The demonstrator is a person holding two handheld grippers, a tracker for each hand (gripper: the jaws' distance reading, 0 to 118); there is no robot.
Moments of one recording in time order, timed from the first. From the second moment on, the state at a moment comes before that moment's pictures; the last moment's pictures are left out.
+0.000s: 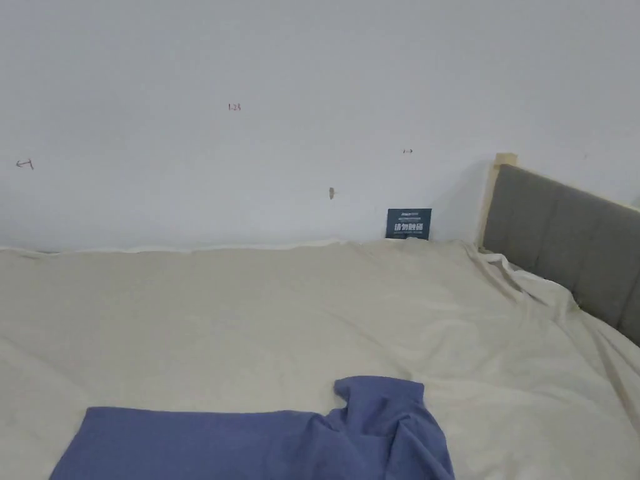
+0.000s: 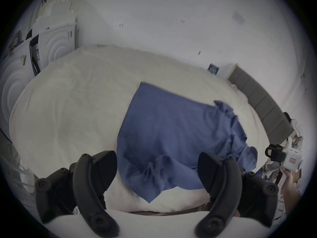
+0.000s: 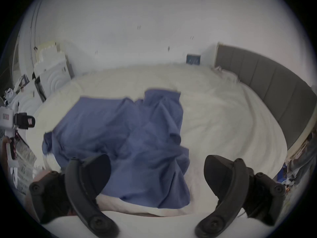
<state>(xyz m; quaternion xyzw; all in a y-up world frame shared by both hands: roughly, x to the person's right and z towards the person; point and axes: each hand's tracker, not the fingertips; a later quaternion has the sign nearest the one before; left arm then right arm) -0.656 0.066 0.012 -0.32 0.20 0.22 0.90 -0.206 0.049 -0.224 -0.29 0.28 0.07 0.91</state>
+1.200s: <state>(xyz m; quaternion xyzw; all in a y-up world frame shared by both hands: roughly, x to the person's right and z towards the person) -0.856 -0.024 -0.350 -0.56 0.16 0.17 0.80 -0.262 0.015 -0.298 -0.33 0.31 -0.07 0.89</state>
